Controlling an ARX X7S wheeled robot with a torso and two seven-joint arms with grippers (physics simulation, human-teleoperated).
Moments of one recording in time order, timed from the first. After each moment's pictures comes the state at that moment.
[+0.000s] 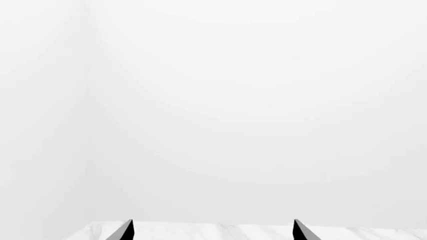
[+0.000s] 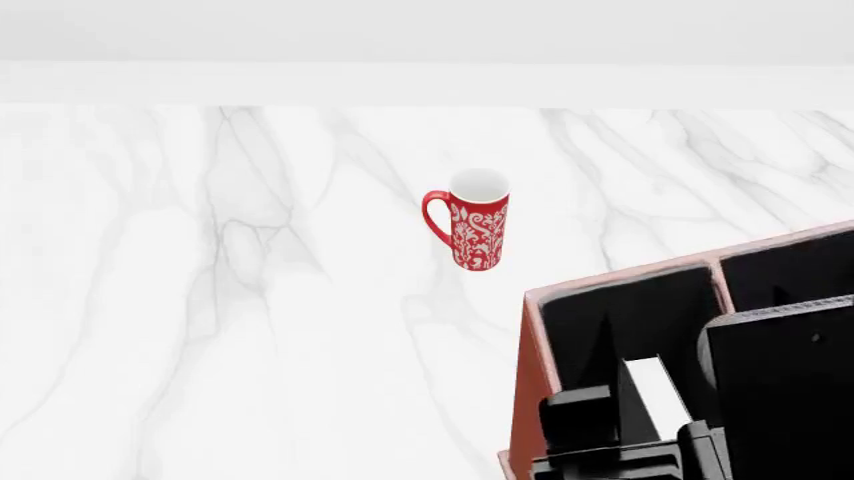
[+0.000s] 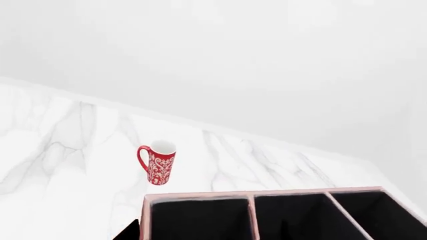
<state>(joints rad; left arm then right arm) -0.22 -1.56 0.95 1.05 -0.53 0.37 -1.43 1.45 1.31 -1.42 -0.87 1.54 0.29 1.10</state>
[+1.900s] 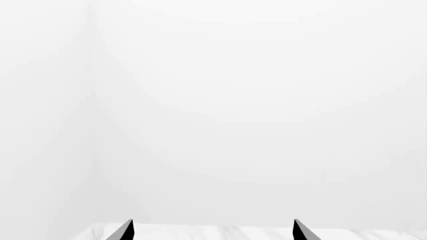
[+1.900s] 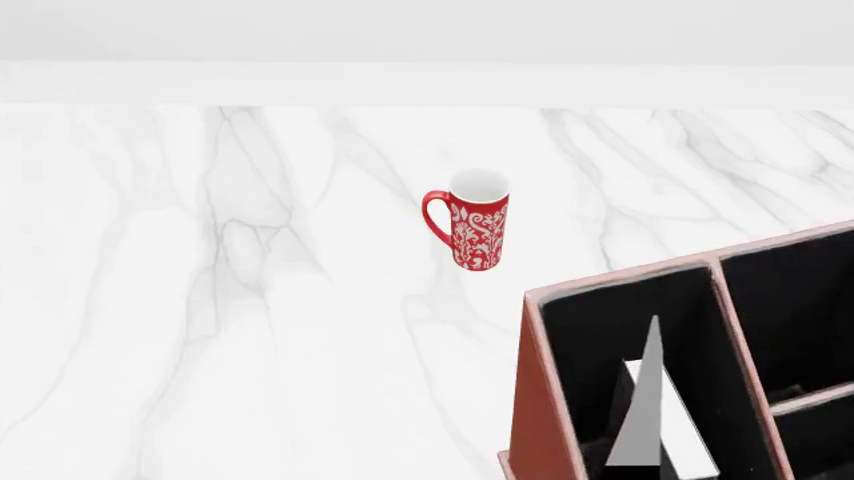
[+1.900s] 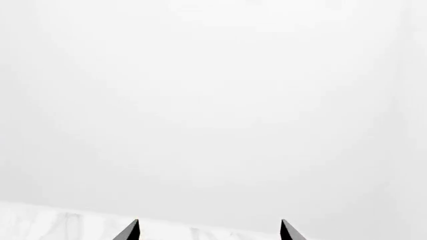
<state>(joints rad) -0.28 -1.56 1.01 1.05 -0.52 0.37 -1.44 2.34 1.22 -2.95 -1.05 0.70 -0.40 1.57</state>
